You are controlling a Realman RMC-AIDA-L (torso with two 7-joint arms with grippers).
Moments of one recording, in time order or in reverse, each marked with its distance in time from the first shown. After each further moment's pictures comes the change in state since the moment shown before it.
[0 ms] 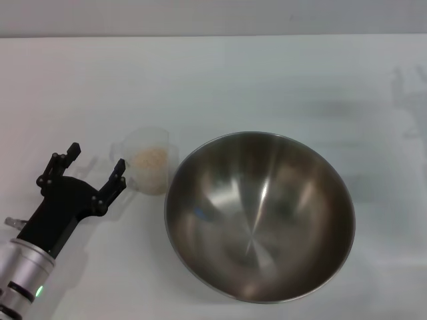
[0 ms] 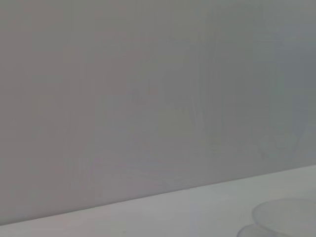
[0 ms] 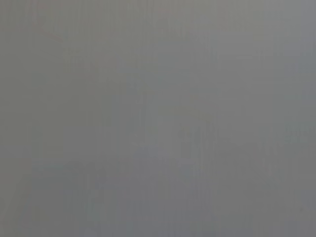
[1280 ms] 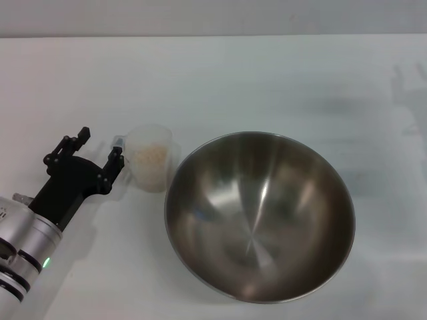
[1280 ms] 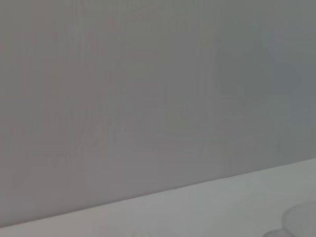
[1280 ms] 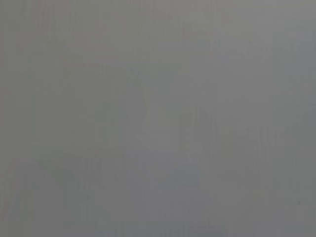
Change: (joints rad) left arm -0.080 0.001 -0.058 0.000 -0.001 -0.108 0.002; right arm 0.014 -0.003 0.012 0.003 0.000 0.034 0.000
